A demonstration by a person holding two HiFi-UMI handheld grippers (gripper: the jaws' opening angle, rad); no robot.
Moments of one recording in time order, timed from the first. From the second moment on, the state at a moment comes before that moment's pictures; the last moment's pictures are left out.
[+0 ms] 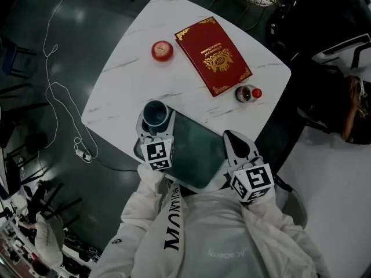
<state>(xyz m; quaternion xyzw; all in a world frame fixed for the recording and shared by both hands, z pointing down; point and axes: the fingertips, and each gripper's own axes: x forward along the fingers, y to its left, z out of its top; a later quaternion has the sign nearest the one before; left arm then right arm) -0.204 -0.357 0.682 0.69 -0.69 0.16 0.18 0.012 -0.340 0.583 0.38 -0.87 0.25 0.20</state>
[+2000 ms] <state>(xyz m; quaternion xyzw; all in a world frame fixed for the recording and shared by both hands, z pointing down) -0.208 -0.199 0.609 0.72 -0.65 0.18 0.17 0.012 -0.174 0.504 0.43 -0.87 0.22 0.12</state>
